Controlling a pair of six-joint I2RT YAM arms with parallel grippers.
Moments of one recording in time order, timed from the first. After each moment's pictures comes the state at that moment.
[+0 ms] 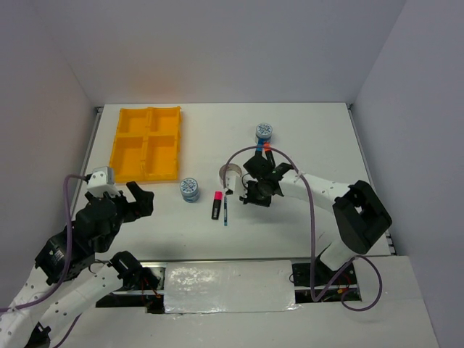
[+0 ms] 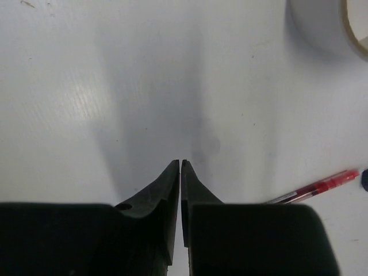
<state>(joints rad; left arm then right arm) -0.70 0.40 0.86 -0.90 -0.57 -0.61 0.69 1.57 0.97 -0.60 -0.16 -0.74</state>
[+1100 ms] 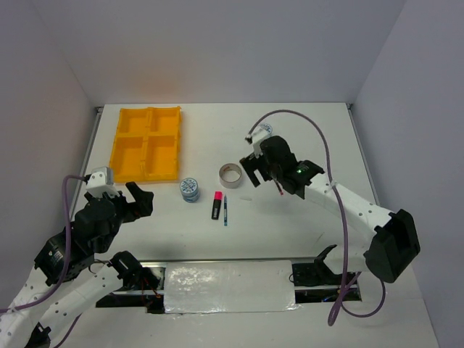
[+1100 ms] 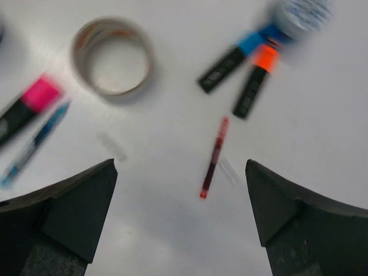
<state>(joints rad) -0.70 0.39 0.86 -0.90 -0.57 -0.61 0.64 1.31 0.99 -0.39 0.06 -0.29</state>
